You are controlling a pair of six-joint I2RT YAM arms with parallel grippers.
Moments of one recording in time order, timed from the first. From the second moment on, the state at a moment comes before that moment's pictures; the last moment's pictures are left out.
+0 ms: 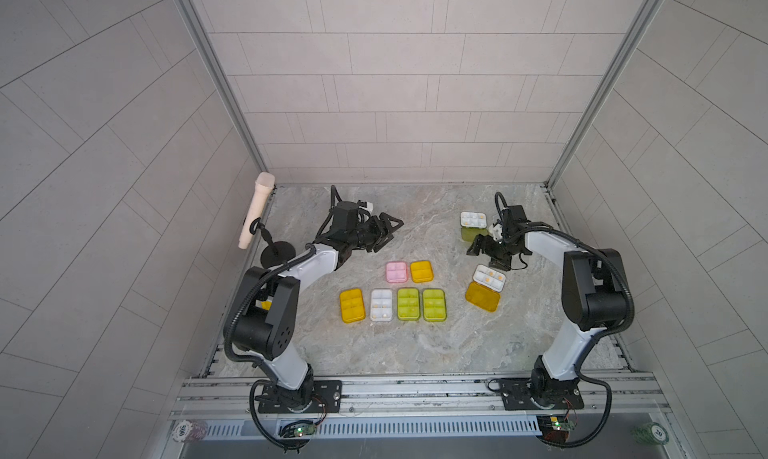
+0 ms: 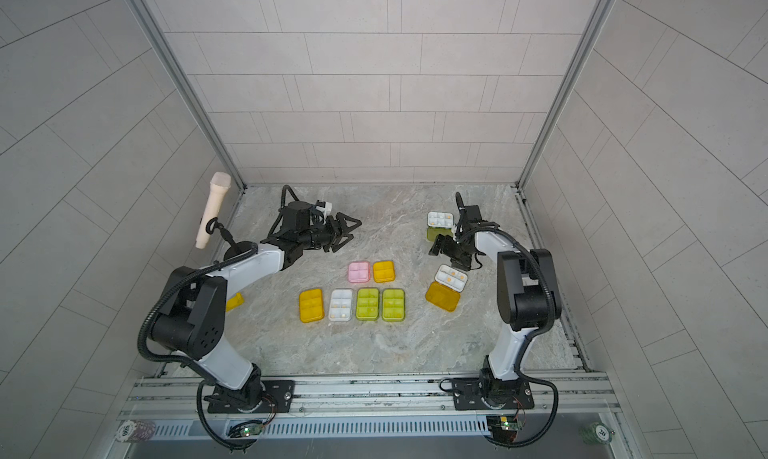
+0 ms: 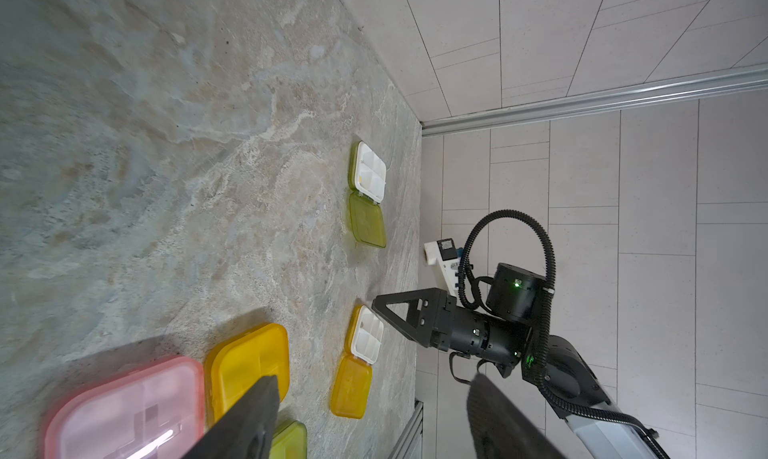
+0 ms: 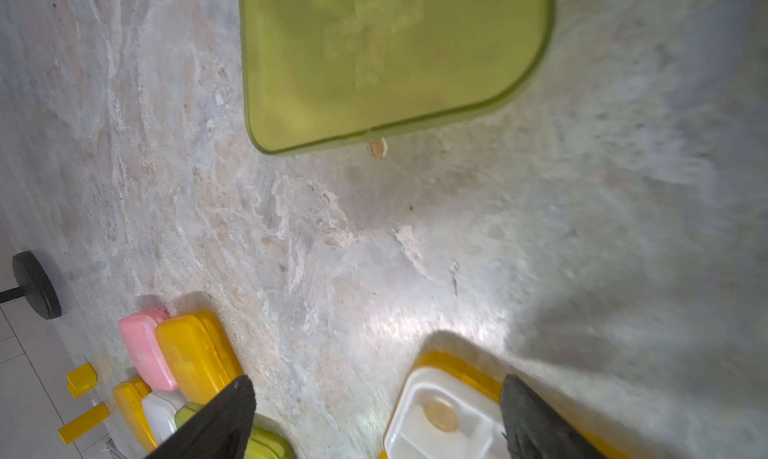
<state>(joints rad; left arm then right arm) -0.31 1.66 1.00 0.16 0.66 -1.03 0.01 1.74 1.15 -0.62 -0.38 0.43</state>
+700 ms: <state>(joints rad) -0.34 1.66 1.00 0.15 0.65 -1.03 -0.02 1.57 0.93 -0.67 -0.26 0.45</state>
